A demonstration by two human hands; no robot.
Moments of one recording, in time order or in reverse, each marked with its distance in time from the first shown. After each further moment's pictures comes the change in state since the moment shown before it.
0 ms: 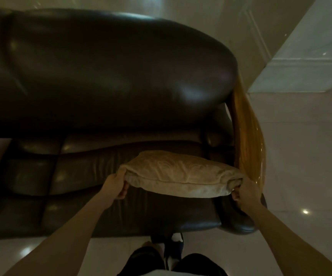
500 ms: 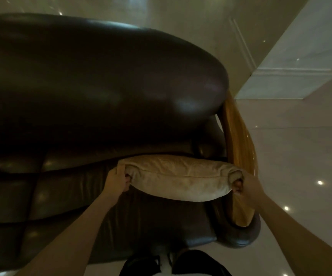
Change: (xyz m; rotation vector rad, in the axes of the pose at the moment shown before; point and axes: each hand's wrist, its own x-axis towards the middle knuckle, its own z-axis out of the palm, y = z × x) left_hand 0.048 0.080 0.022 -0.189 0.035 0.144; right_hand 0.033 -0.098 0.007 0.202 0.009 0.246
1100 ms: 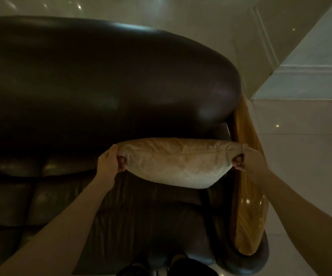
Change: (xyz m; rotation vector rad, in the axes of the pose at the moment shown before) left_hand 0.078 0.079 0.048 -0.184 0.170 0.026; right_hand 0.092 -0.138 0.046 -0.095 -0.174 -0.201
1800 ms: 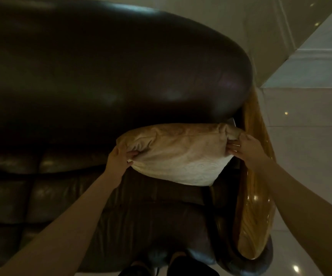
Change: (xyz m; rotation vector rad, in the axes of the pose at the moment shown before) left_hand 0.045 -0.009 0.047 0.029 -0.085 -0.071; right_hand 0.063 -0.021 0.032 -0.041 -0.123 -0.074
